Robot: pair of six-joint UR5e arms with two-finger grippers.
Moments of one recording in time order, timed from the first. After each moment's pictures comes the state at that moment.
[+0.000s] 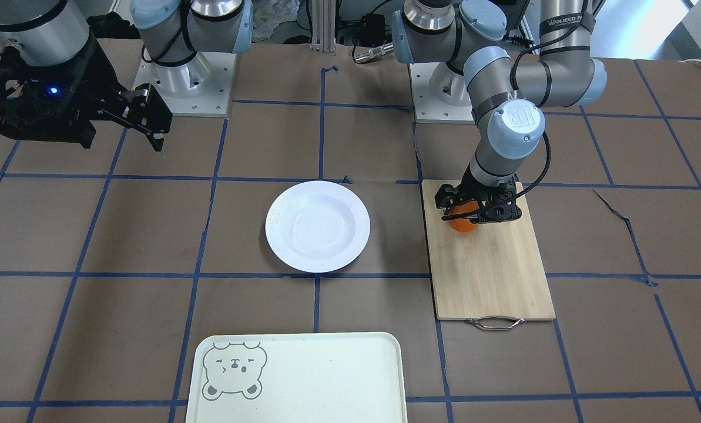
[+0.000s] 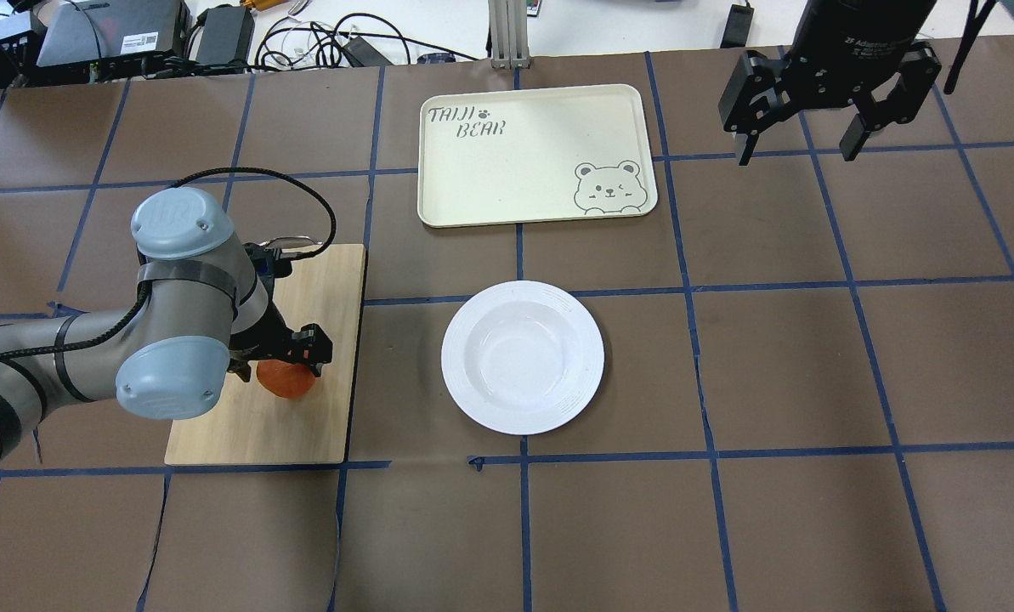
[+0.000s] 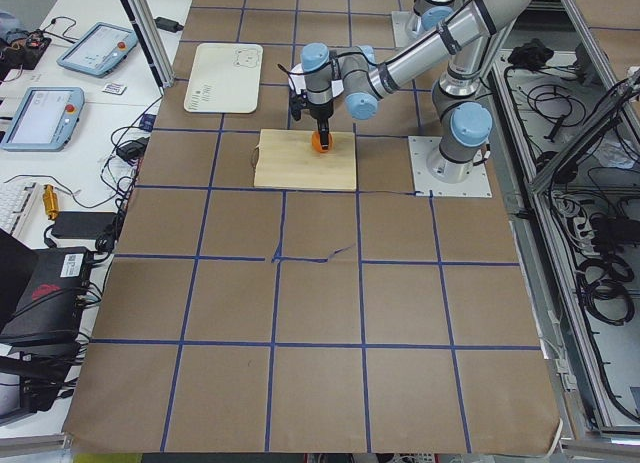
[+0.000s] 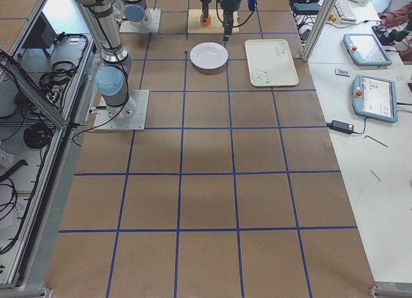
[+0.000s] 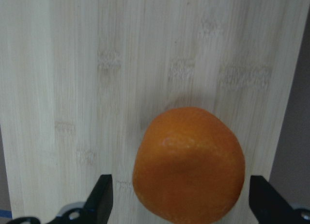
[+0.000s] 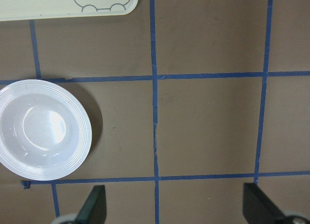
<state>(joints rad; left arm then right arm) -1.46 -1.69 -2.17 -0.97 1.68 0.03 1.55 -1.49 1.39 -1.40 -1.59 0.00</state>
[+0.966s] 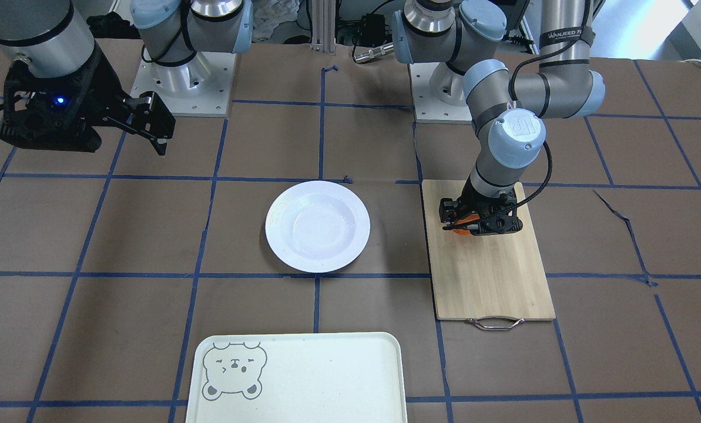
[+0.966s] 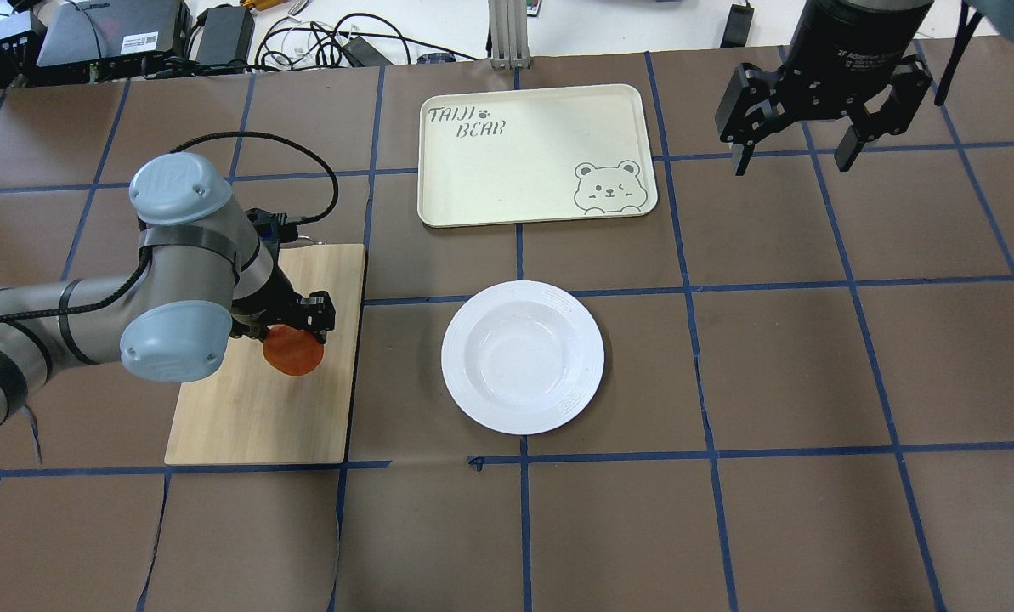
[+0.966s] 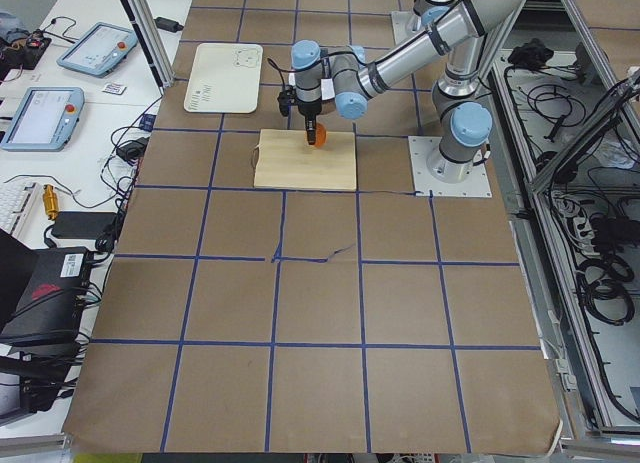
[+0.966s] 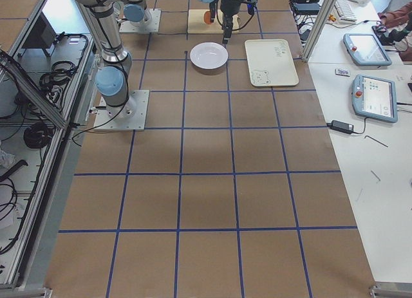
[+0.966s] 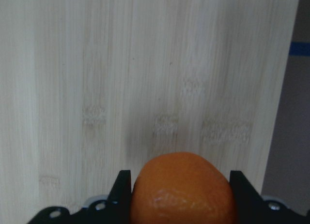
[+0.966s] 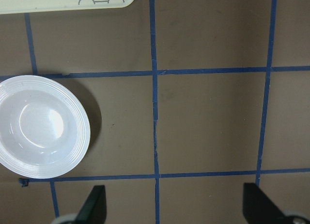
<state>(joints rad) -1.48 -1.73 -2.06 -1.01 1.60 0.01 1.55 -1.49 1.41 -1.40 -1.59 0.00</state>
